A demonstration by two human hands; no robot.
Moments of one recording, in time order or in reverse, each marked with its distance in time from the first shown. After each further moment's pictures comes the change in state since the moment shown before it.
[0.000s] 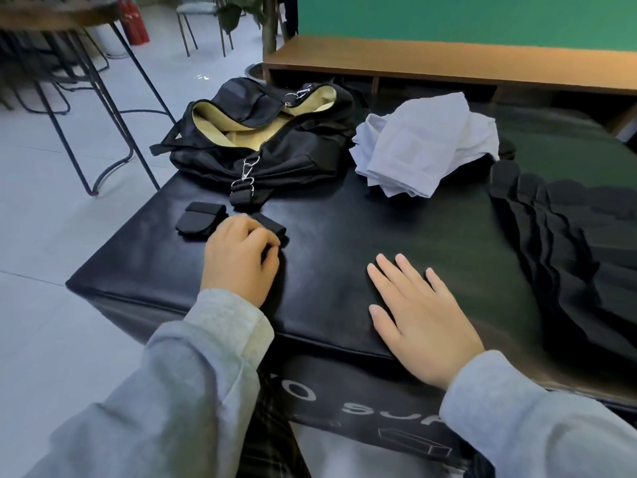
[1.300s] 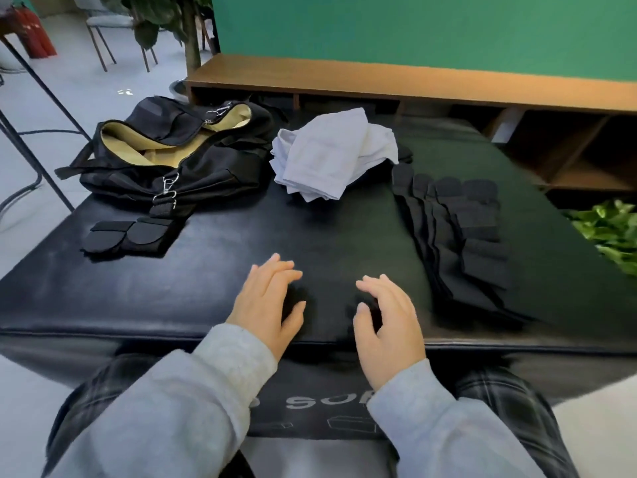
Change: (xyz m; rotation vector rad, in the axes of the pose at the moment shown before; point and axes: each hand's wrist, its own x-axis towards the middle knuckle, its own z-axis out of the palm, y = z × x) left_hand -0.050 0.094 0.039 -0.370 -0.115 0.283; right_hand -0.058 0.008 -0.001 0.708 0.490 0.461
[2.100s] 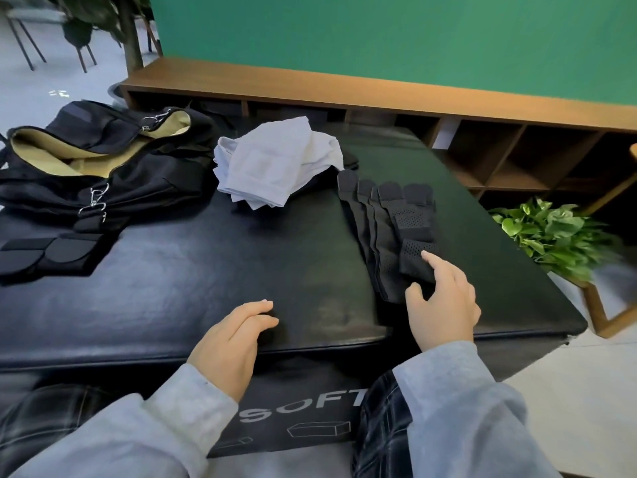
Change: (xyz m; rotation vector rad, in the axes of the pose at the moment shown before) left_hand -0.021 0.023 0.017 -0.049 0.022 0.171; right_hand 0.037 0.049 -0.100 -0.302 0.181 0.398
